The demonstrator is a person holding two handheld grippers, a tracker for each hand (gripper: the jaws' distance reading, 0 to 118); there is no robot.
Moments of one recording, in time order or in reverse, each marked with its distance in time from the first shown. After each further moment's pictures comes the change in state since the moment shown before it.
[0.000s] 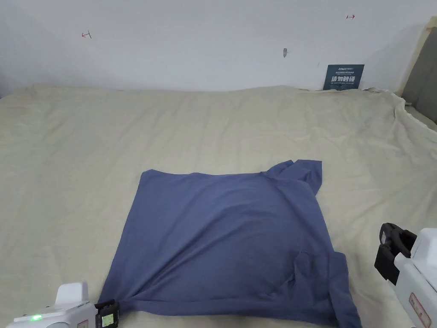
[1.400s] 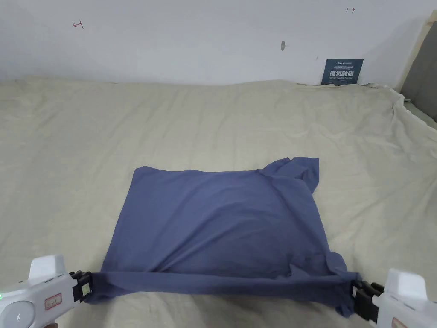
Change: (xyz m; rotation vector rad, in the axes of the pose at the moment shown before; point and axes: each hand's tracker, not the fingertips) left arm -0.011 0.056 0.022 0.122 -0.099 0.071; right arm 0.033 -0.080 -0.065 -0.407 0.137 -0.159
